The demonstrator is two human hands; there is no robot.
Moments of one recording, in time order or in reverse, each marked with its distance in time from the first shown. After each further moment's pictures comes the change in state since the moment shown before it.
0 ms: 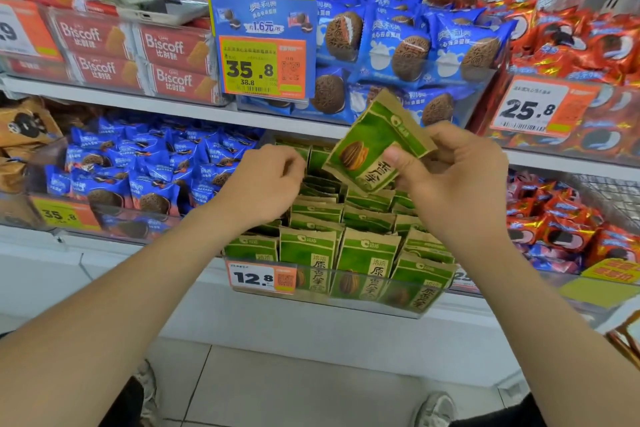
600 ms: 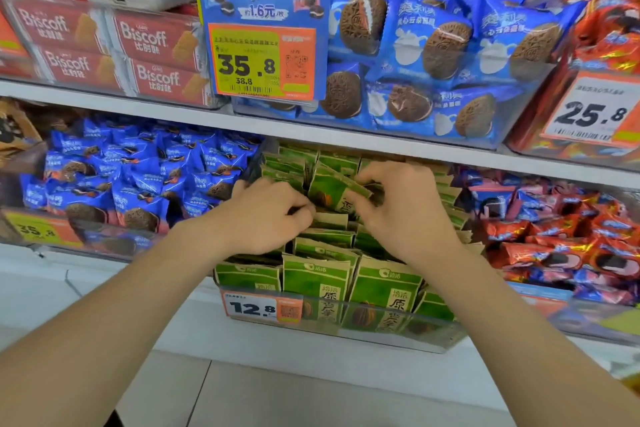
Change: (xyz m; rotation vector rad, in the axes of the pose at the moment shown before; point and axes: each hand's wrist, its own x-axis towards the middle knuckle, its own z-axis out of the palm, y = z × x) left_hand 0.020 -0.031 0.010 0.349 -0.395 -0.004; right_hand 0.026 0.042 0.073 -0.498 -0.271 -0.203
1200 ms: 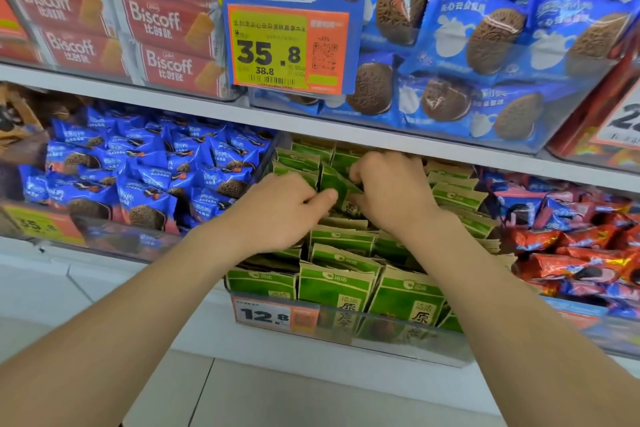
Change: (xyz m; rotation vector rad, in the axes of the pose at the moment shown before) left_hand 0.003 -0.002 0.001 -0.246 0.113 -0.035; right_hand 0.048 -0.009 0.036 -0.474 -0.292 0.005
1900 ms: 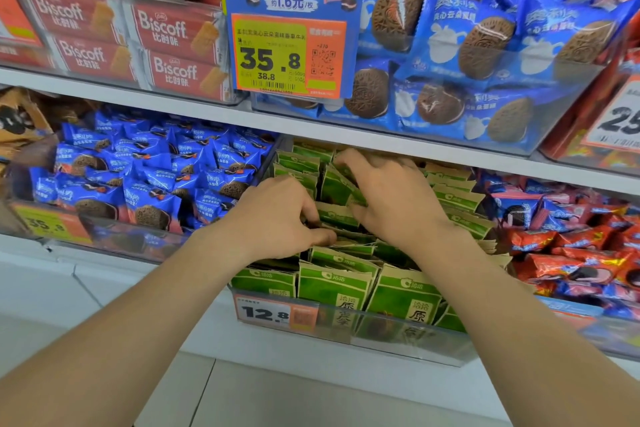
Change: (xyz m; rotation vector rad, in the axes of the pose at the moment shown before) left_hand -0.003 -0.009 0.006 0.118 0.040 0.018; right_hand -0.020 0.004 -0.005 0.014 0.050 -0.194
